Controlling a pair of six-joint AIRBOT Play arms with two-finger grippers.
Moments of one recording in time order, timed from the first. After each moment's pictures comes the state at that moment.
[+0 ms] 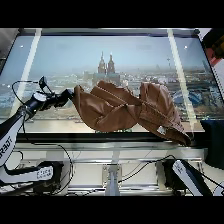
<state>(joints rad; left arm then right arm) 0.04 -1.42 0.79 0.74 -0.44 -1.33 -0.64 -0.95 1.40 -1.25 1.06 1.30</state>
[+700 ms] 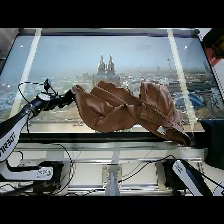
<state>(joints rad) 0.01 -1.47 0.81 0.65 -0.44 -1.33 -0.64 -0.95 1.40 -1.26 1.07 1.30</state>
